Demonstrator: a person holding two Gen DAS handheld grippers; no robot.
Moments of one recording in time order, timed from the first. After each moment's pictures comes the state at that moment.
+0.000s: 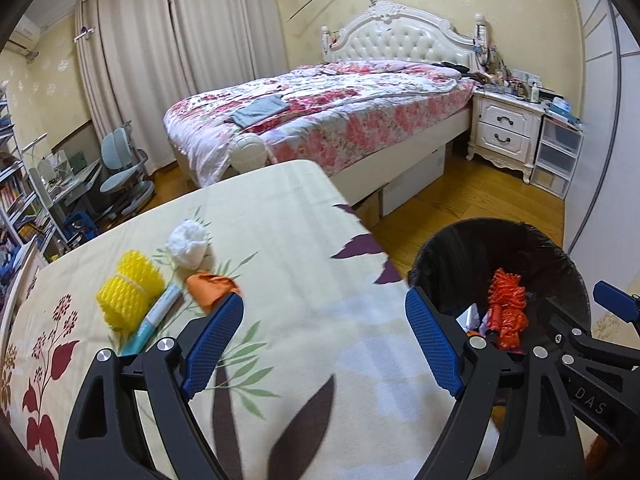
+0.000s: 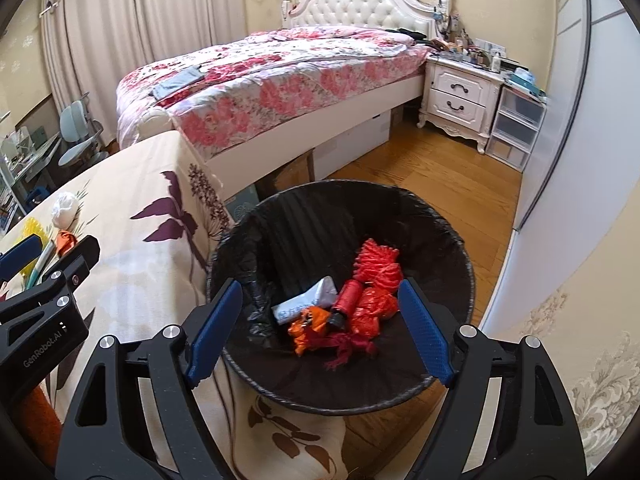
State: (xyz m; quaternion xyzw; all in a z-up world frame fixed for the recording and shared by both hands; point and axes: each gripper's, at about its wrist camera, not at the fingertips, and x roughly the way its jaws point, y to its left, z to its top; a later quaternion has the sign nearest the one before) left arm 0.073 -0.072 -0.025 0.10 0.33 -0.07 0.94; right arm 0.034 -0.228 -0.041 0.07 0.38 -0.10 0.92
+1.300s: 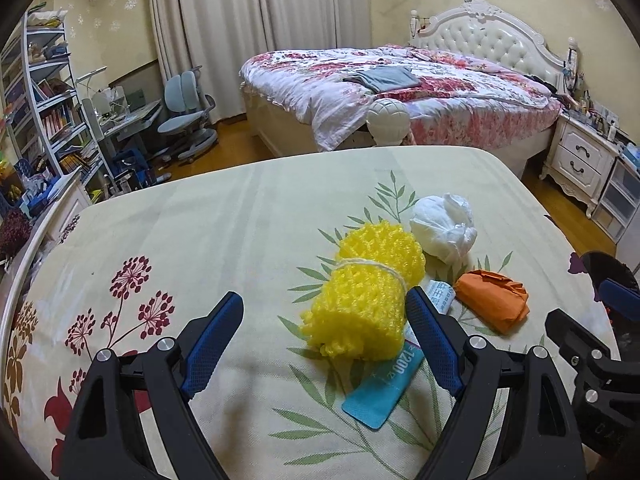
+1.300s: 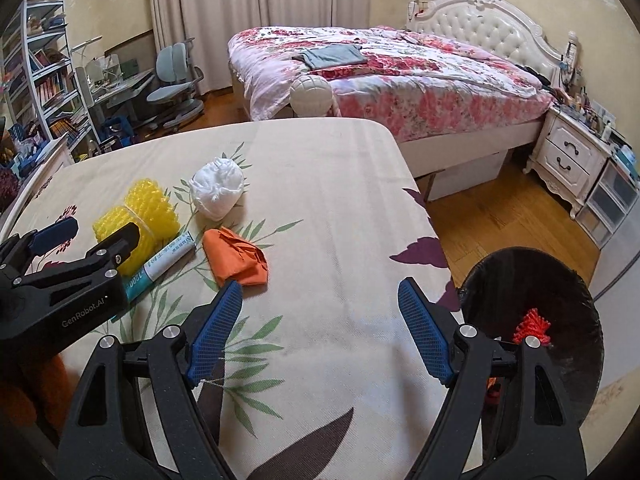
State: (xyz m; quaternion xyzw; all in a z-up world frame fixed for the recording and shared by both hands) left arm 0.121 0.106 -0.033 0.03 0.37 0.03 0.93; right arm 0.112 -0.044 -0.032 -0.02 0.39 0.07 0.92
